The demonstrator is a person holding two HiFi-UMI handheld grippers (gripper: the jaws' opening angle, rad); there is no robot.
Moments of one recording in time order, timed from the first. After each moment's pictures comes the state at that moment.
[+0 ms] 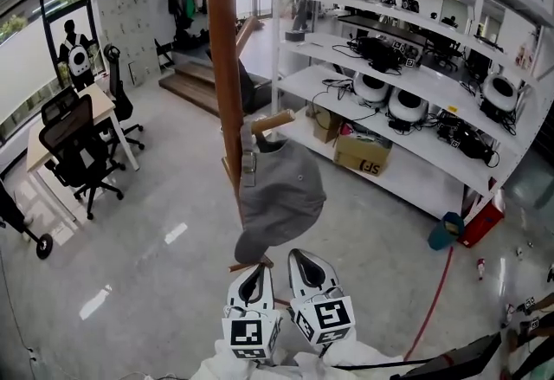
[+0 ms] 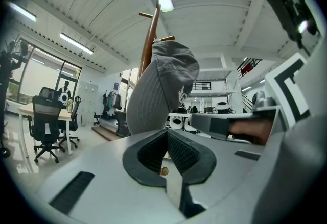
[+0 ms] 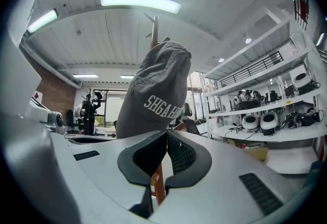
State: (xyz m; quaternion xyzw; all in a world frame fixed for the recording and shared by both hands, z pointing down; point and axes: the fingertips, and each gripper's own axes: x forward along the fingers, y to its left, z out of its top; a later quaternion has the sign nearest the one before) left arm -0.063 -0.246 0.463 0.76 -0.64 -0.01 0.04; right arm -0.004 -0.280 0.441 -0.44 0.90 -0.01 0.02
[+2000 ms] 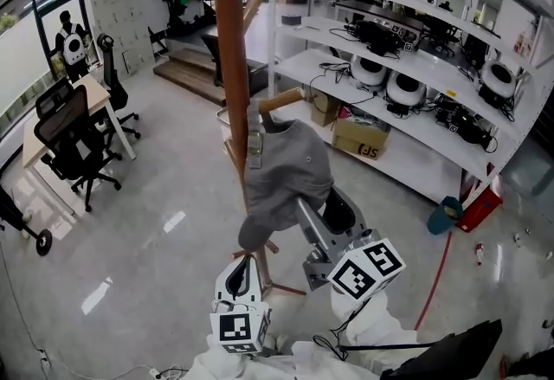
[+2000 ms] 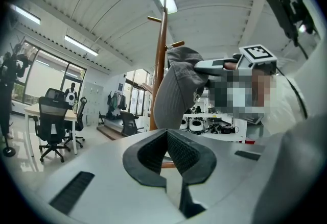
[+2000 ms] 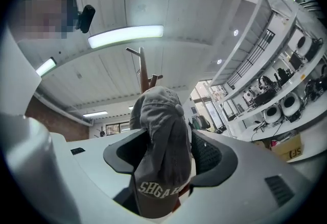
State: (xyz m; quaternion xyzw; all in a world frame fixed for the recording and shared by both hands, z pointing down) left arm -0.101 -0.229 0.467 0.75 -0.66 -0.01 0.04; right arm 0.004 -0.311 0.323 -0.35 0.91 -0.09 0.19
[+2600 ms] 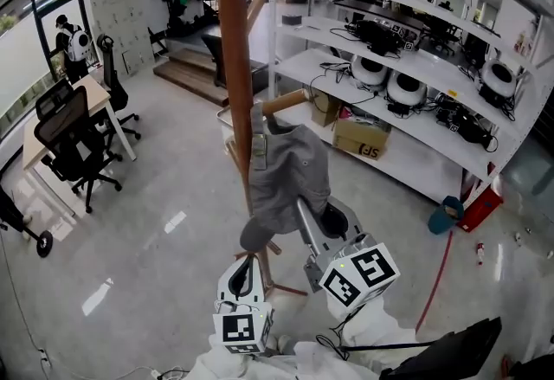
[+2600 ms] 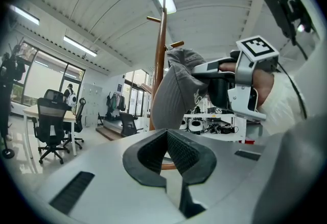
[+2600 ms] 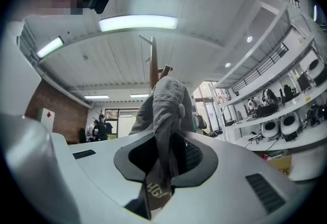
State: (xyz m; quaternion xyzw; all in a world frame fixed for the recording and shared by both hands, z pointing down) left arm -0.102 -0.230 0.463 0.75 -0.66 -0.01 0.04; right arm -0.017 -0.301 0.324 -0.37 0.92 -0.02 0.12
